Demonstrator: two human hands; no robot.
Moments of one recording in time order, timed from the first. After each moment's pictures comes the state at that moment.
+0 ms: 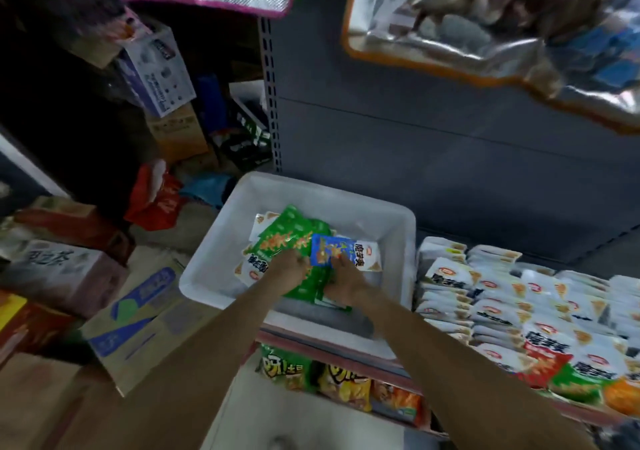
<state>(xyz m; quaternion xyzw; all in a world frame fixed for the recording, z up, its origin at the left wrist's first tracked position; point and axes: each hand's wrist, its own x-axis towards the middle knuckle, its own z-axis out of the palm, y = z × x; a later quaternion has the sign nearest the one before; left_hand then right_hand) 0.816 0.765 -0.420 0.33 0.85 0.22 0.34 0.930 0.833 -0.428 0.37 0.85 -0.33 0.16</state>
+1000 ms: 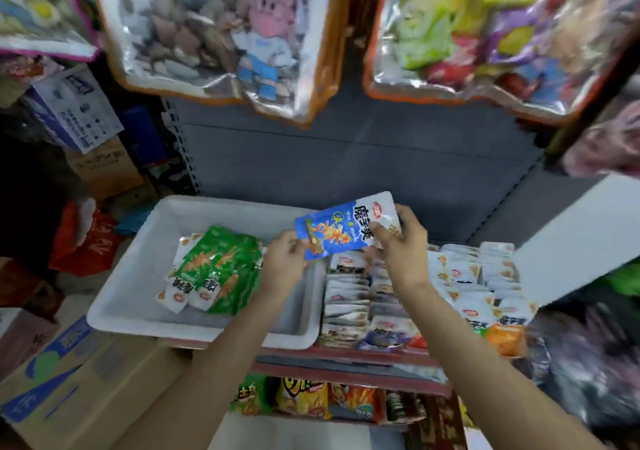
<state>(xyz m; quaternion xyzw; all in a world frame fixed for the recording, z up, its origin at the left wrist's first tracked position) 0.959 0.808 -0.325 0.31 0.69 0.56 0.33 1.107 0.871 -0.270 0.45 0.56 -0.54 -0.44</state>
